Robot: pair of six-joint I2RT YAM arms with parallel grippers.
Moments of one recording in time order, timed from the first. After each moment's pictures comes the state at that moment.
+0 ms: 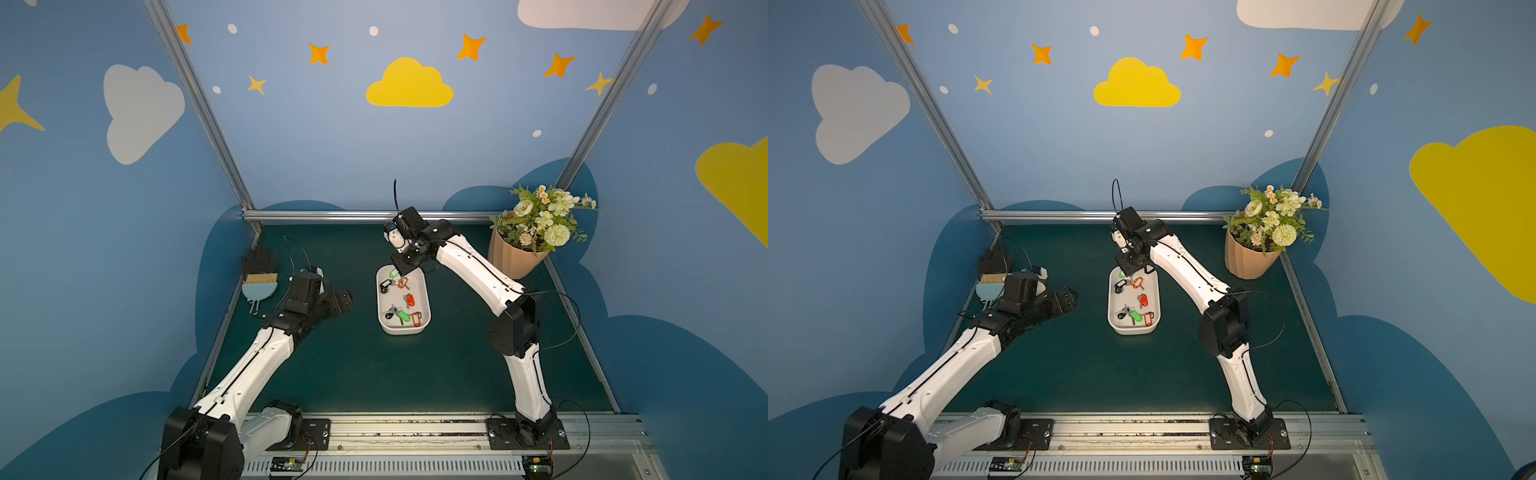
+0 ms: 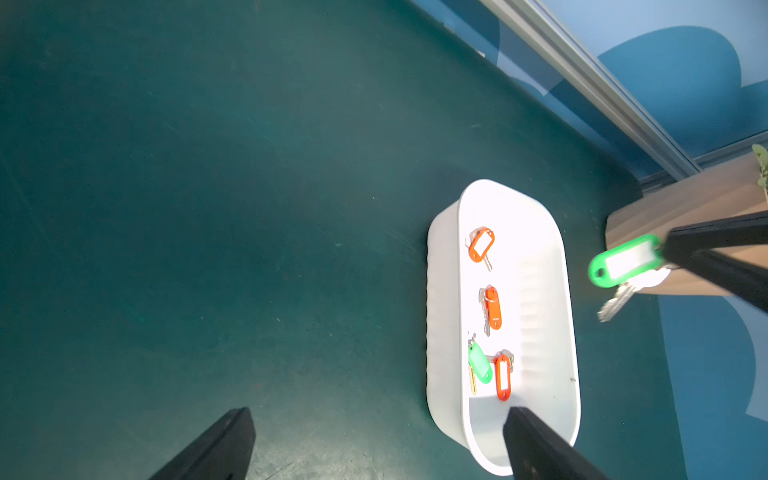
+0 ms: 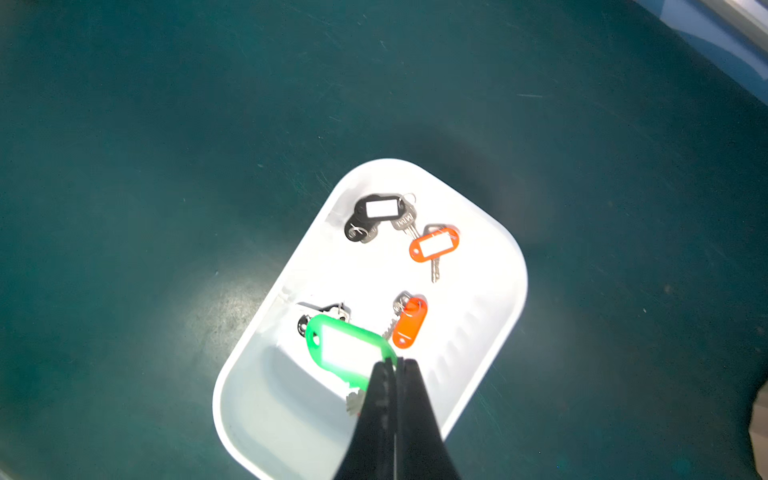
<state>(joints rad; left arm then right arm) -0.24 1.11 0.73 -0.38 0.15 -0.60 0.71 2.14 2.21 -1.15 0.01 0.01</state>
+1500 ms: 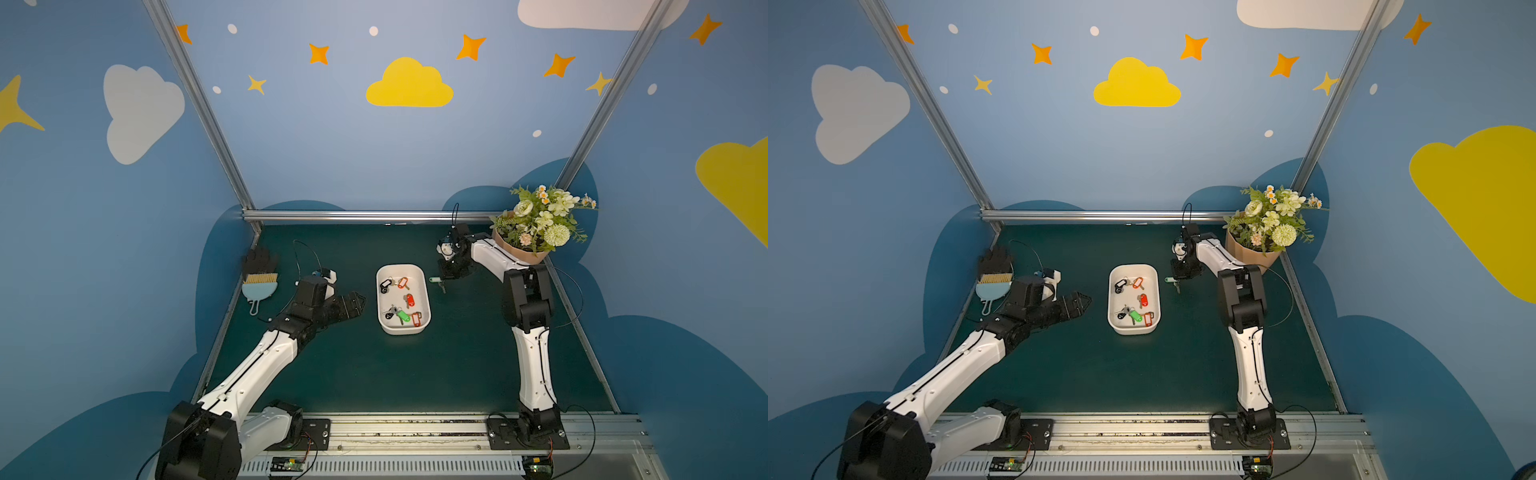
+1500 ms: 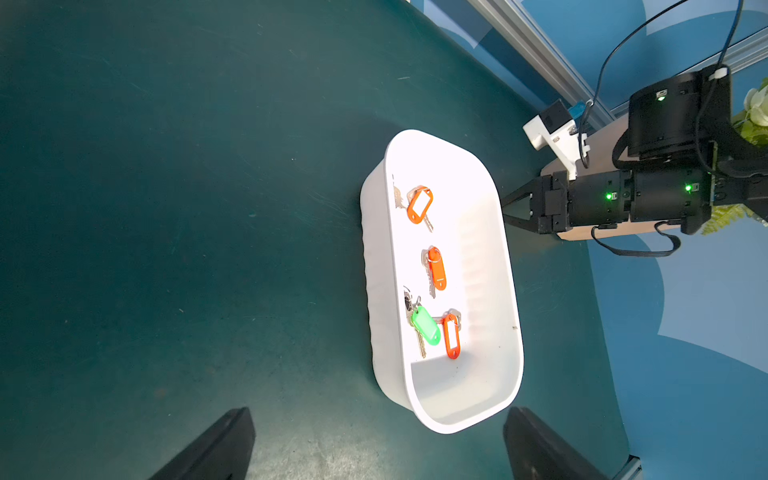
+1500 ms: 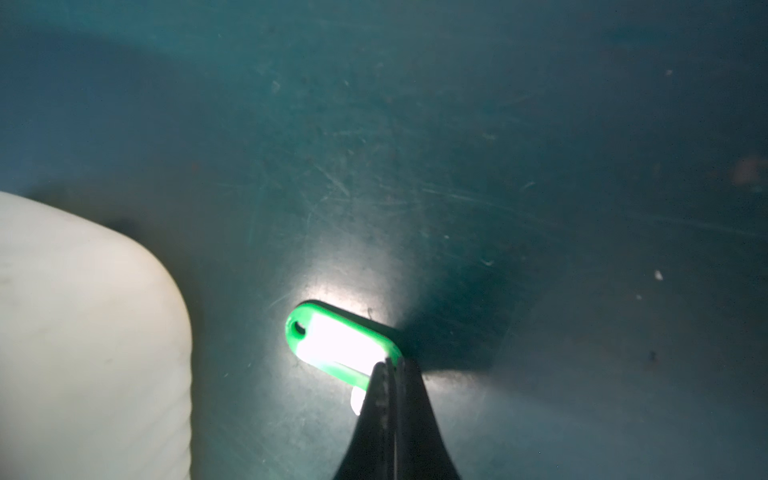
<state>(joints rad) -0.30 1.11 0.70 -0.29 0.27 -0.60 0.32 2.34 1.91 -0.88 -0.24 0.03</state>
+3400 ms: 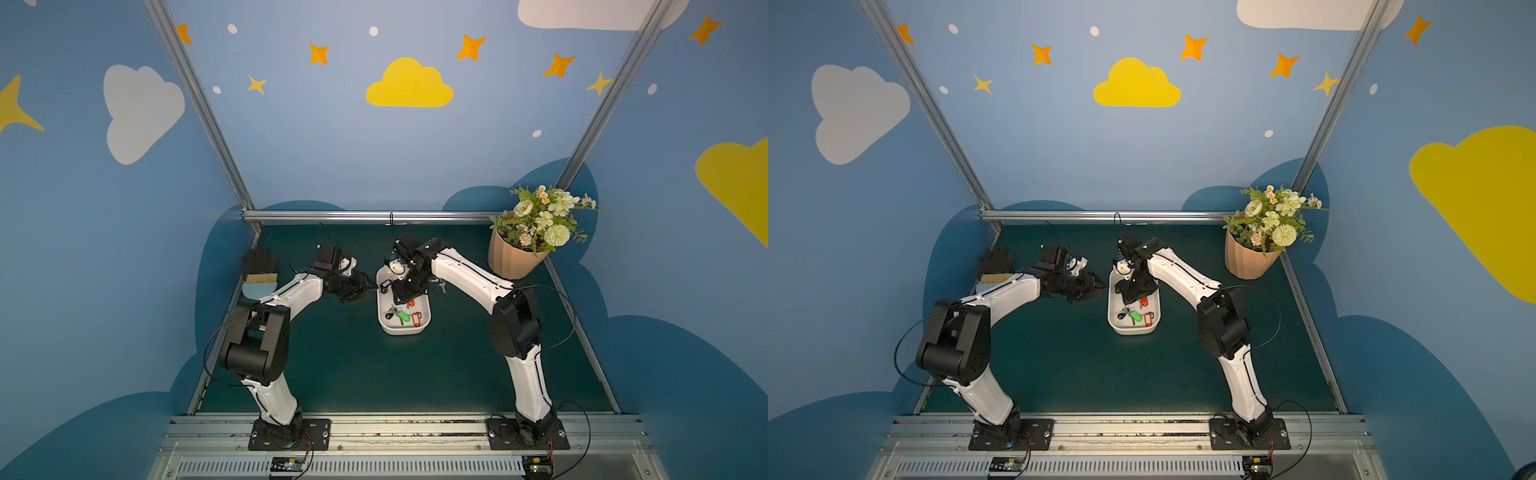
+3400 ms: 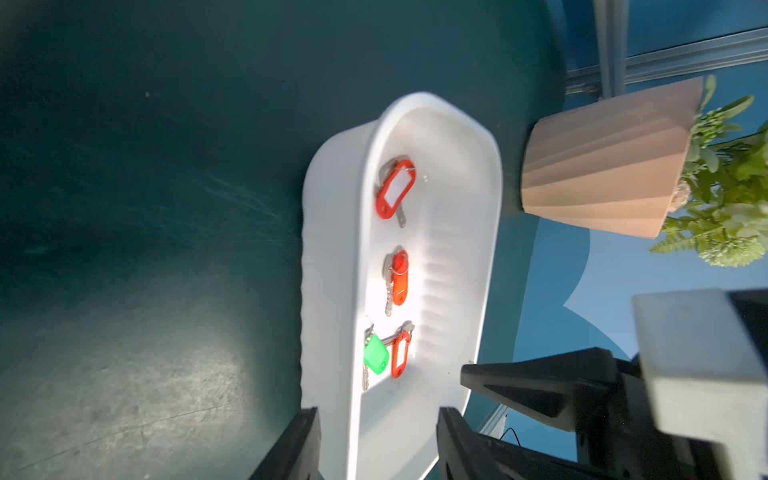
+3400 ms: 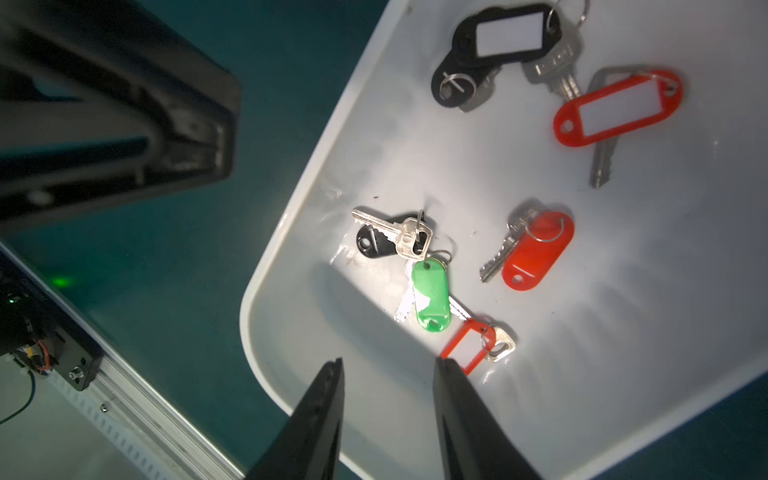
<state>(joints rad) -0.22 1.77 1.13 -0.37 0.69 -0.66 0.74 2.16 1.94 -1.14 -0.24 0.05</state>
